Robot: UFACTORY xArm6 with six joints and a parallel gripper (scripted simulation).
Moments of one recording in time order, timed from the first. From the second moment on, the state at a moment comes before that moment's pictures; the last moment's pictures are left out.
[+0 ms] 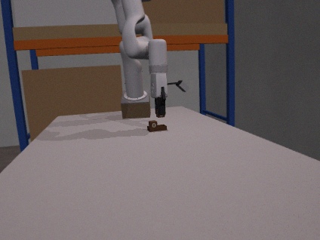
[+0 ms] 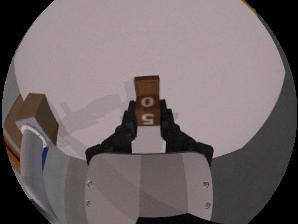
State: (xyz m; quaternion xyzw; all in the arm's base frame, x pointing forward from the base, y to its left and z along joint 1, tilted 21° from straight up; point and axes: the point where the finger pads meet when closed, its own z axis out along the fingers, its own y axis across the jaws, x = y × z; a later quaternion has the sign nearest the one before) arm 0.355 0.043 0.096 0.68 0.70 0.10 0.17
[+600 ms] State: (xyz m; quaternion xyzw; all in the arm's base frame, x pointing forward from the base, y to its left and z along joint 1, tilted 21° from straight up) arm 0.335 0.047 0.146 0.68 0.70 0.09 0.16
